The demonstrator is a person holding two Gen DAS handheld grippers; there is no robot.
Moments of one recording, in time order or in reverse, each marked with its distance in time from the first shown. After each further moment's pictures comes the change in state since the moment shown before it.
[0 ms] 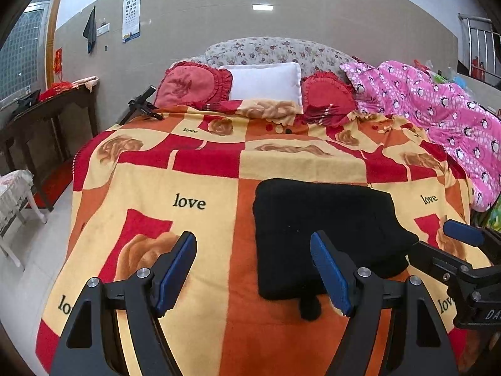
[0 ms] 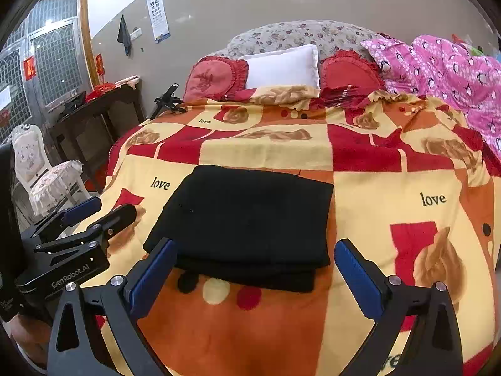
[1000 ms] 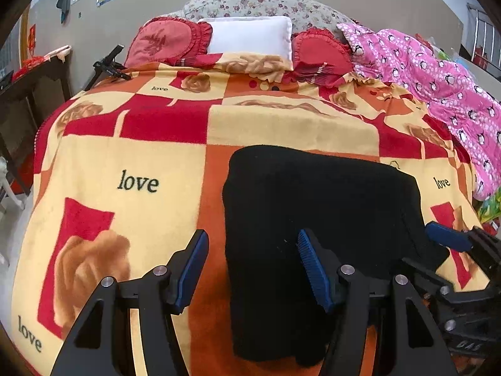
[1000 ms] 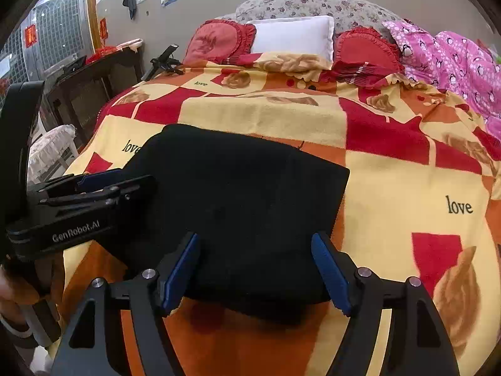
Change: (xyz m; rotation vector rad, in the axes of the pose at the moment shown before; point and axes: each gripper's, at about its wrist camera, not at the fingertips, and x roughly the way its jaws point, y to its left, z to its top) left arm 0.112 -0.016 0.030 -0.024 0.188 -0.060; right arm 0.078 -0.018 -0.001 -0.100 0.139 -0.008
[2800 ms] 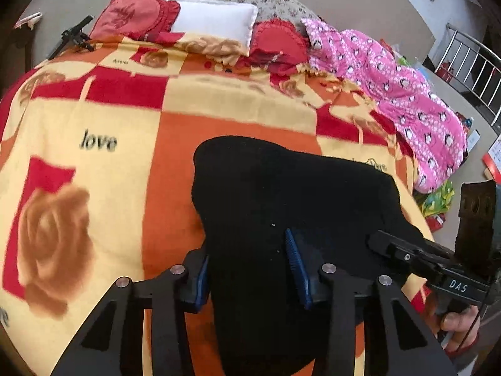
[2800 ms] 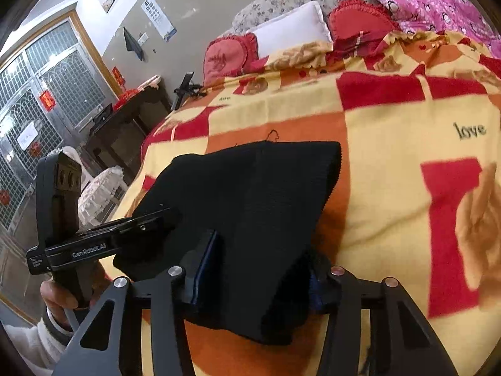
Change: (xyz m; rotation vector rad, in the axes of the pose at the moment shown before) left arm -0.020 0.035 -0.006 -0.064 0.077 -0.284; right arm -0.039 -0.043 -0.039 0.233 -0.041 0.287
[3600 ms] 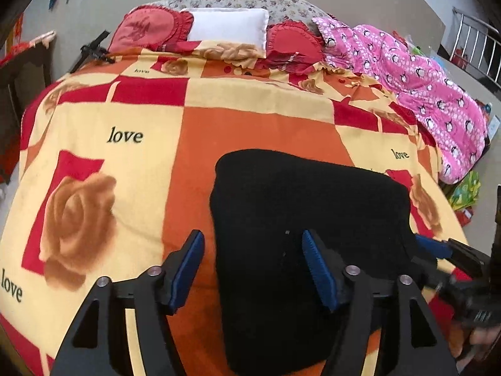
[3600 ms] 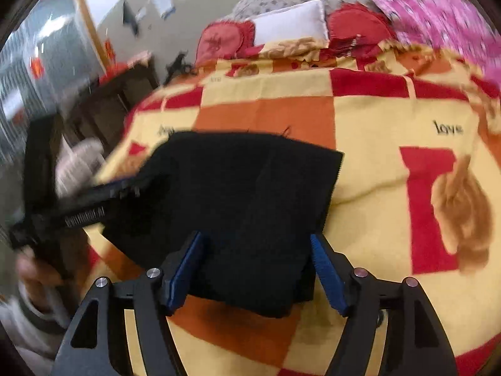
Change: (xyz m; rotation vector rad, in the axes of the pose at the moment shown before) left arm -0.013 -0.016 -0.040 0.051 -0.023 0.124; right arm -0.019 0.015 -0.036 -0.073 0.044 -0.112
